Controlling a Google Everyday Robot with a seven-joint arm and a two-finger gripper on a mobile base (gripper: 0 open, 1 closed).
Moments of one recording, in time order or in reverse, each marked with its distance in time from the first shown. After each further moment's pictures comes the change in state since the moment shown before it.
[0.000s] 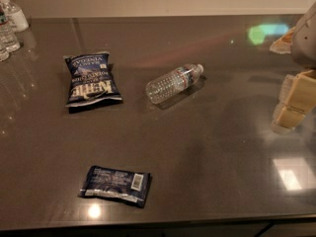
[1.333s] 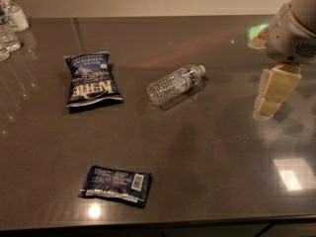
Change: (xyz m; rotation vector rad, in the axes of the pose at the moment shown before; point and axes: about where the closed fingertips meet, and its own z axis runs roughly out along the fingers) arm -0.021 -0.030 0.029 -0.004 -0.025 -0.094
